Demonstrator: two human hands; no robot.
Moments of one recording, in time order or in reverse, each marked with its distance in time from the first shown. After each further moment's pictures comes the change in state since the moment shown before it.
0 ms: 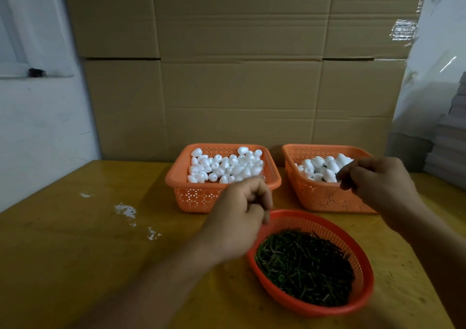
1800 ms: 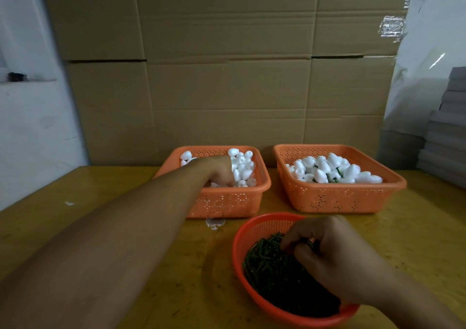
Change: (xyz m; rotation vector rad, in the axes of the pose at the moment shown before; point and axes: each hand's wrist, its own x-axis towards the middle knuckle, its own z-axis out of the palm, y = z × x) left_hand 0.167 -0.077 -0.049 0.979 -0.393 -0.590; right_hand -0.076 0.000 0.024 -0.339 -0.489 -0.411
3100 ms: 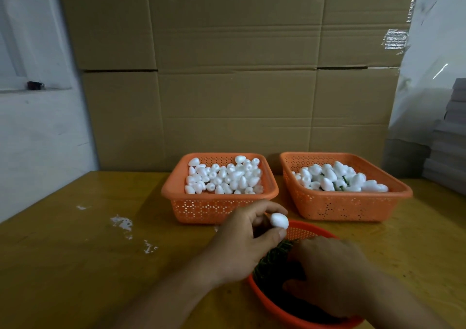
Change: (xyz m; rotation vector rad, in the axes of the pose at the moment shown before) left_hand -0.163 0.030 0.087 -0.961 0.269 0.625; right_hand 0.011 -0.022 0.013 -0.565 -0.372 0.126
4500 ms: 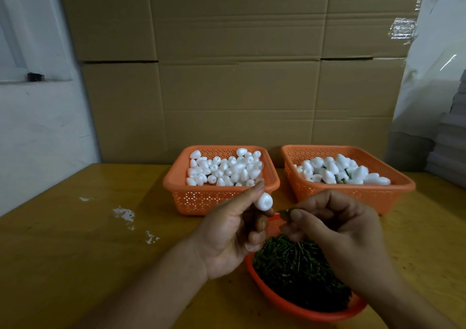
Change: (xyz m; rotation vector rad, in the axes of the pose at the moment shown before) left_hand -0.003 0.025 -0.010 -0.774 0.012 -0.470; right_hand 0.000 0.000 0.010 1.468 0.775 -0.271
